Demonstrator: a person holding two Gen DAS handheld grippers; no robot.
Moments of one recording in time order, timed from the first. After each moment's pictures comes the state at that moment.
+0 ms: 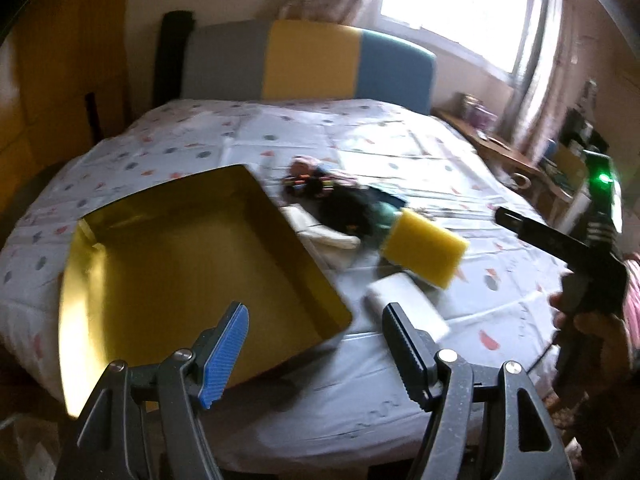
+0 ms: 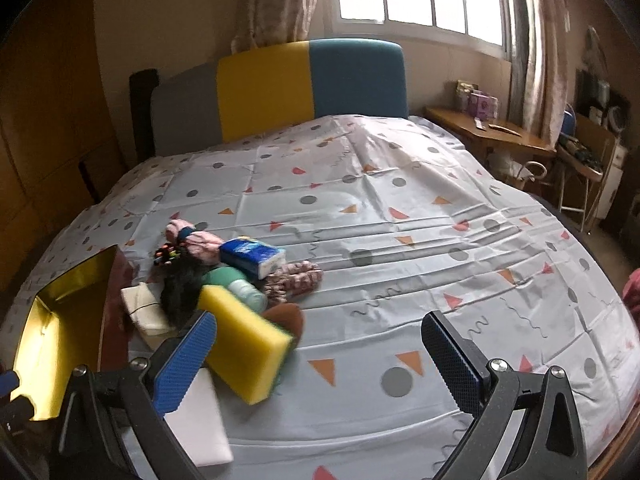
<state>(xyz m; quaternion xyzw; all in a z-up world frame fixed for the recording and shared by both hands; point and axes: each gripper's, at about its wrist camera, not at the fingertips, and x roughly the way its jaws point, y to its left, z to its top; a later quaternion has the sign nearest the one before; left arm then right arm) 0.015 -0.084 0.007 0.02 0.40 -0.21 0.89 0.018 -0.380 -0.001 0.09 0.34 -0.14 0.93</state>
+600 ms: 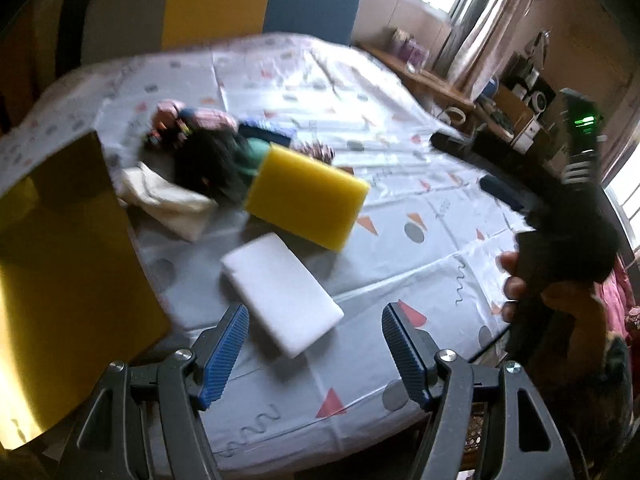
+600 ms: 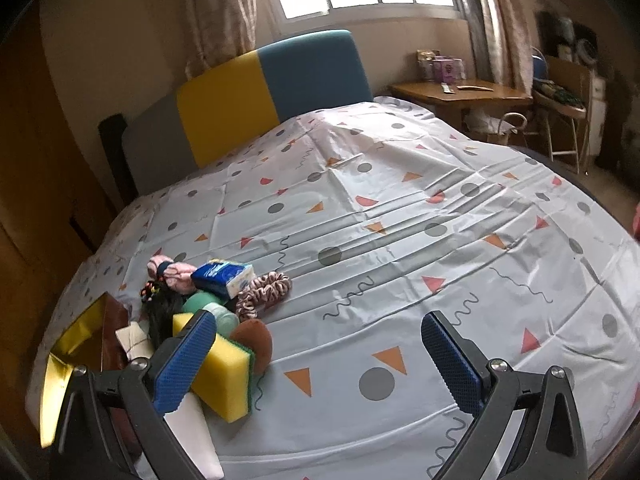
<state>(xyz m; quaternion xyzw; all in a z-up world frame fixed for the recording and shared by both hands) 0.033 -0.195 -0.035 0.04 0.50 -0.33 0.80 0.008 -0.432 -0.013 0.20 0.31 -0.16 0.91</state>
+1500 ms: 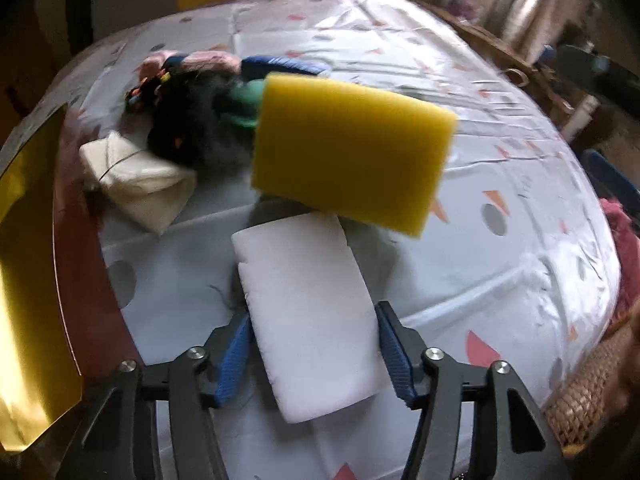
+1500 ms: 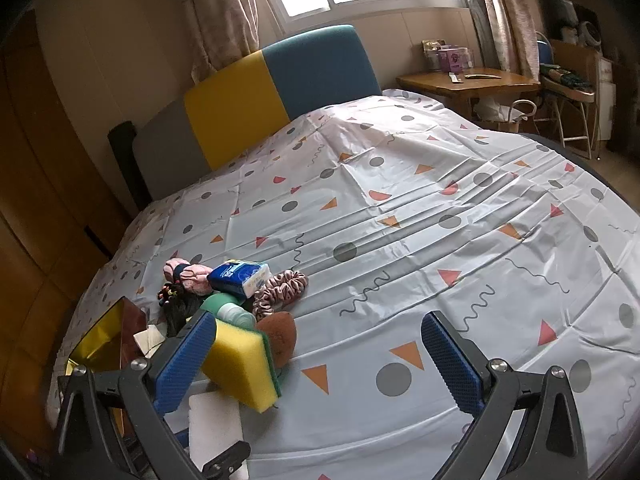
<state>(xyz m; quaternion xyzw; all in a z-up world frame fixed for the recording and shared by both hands) 0.054 -0.249 -0.091 0.11 0.54 -0.25 0.80 0.008 -0.434 -0.014 0.22 0.31 -0.13 0.91</state>
